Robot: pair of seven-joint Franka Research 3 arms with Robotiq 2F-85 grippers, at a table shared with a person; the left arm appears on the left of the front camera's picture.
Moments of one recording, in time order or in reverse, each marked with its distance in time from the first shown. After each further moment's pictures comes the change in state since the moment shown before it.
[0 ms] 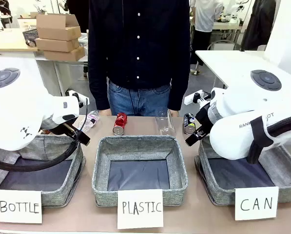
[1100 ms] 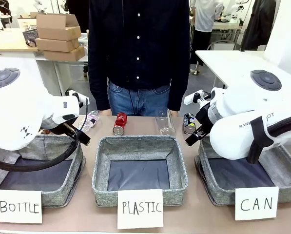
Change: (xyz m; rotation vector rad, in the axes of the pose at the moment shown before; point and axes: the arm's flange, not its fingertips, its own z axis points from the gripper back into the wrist) left arm 0.006 -0.003 0.010 -0.012 -0.017 0.007; right arm 0.005 -0.004 0.009 -0.009 -0.021 -0.004
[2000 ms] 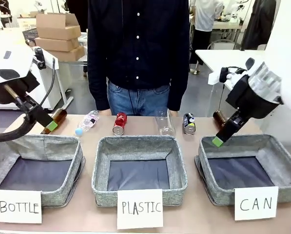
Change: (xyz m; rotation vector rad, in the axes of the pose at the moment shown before) left arm -0.011 -0.017 0.199 -0.030 0.061 -0.165; right arm -0.021 0.023 0.167 0.155 0.178 0.059
